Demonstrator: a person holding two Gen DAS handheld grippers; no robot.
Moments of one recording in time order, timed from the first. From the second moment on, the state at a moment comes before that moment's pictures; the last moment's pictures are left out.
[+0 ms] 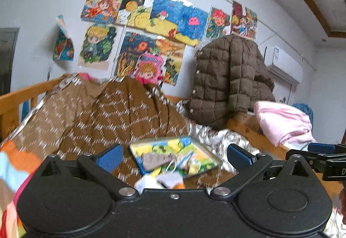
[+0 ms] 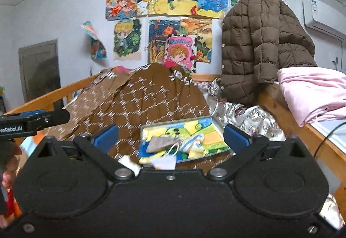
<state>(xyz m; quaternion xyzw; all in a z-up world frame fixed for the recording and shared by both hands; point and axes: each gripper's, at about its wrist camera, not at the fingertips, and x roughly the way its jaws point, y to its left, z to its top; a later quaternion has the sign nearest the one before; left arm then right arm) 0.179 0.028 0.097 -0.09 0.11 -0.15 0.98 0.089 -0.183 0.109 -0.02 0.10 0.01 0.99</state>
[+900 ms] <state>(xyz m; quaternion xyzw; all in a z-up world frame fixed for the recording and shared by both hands) 0.137 0.036 0.015 -0.06 0.30 -0.10 0.95 0.043 -0.154 0.034 -0.01 0.20 -0.01 0.98</state>
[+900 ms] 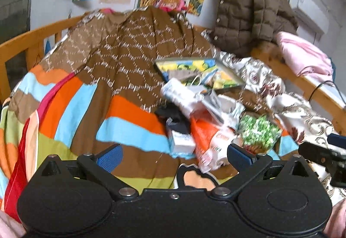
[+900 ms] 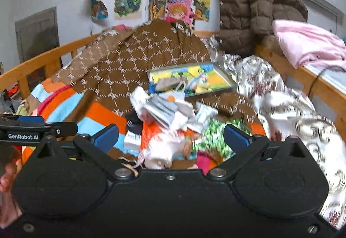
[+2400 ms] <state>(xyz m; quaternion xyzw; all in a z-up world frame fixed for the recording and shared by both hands) 0.209 -0.010 -0.018 0.02 0.33 -0.13 0.93 0.104 -0.190 -0.031 0.06 0.29 -0.08 0.95</state>
